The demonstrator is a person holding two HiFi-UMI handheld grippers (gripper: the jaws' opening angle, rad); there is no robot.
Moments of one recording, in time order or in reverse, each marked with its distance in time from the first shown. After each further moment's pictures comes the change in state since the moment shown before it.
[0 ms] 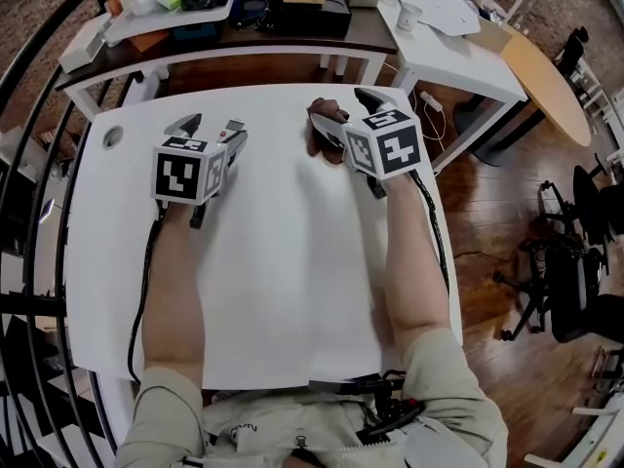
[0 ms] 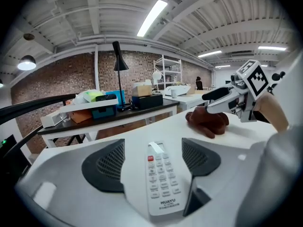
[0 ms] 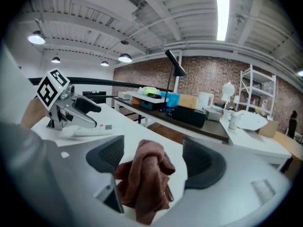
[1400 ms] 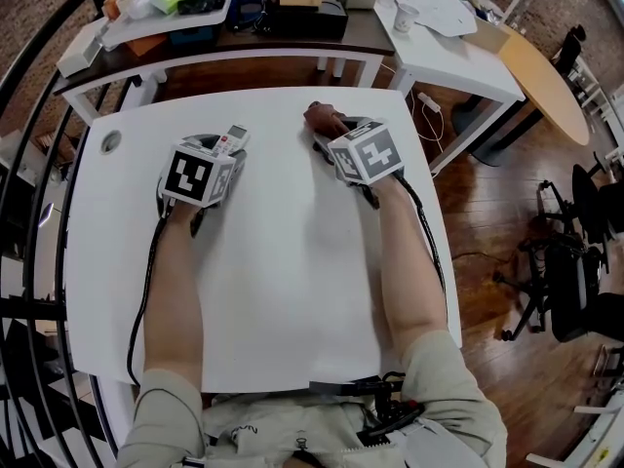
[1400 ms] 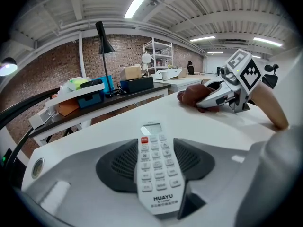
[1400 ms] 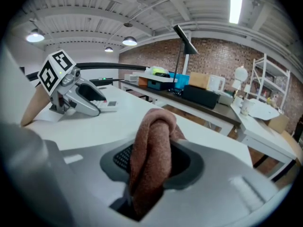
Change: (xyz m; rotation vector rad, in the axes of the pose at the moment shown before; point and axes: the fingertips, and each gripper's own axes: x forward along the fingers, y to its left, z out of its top) left arm 0.018 -0.015 -0.037 0.079 0.191 -0.075; right arm 0.026 0.016 -0.063 -0.025 0.215 0.089
